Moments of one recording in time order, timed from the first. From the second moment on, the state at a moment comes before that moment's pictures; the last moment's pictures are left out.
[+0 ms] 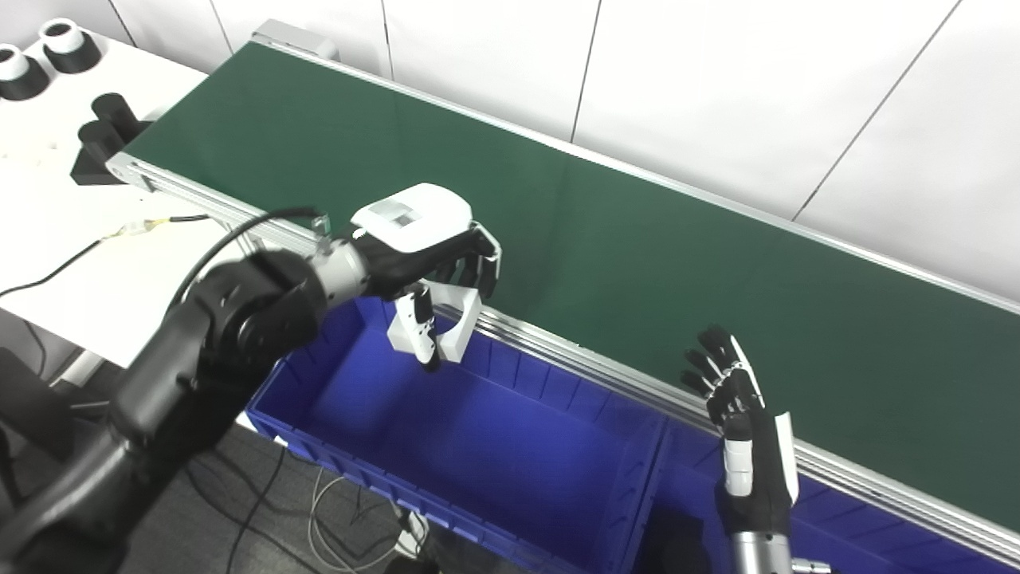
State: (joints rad) left arm -0.14 0.44 -0.23 -0.38 0.76 0.01 -0.54; right arm 0.24 -0.01 0.13 -0.04 -0.06 -0.28 0.03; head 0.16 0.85
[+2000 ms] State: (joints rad) left arm -0.02 0.43 -0.37 0.01 1.00 -0.10 -0.23; right arm 0.26 0.02 0.14 -0.07 -0.06 -0.26 0.03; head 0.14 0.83
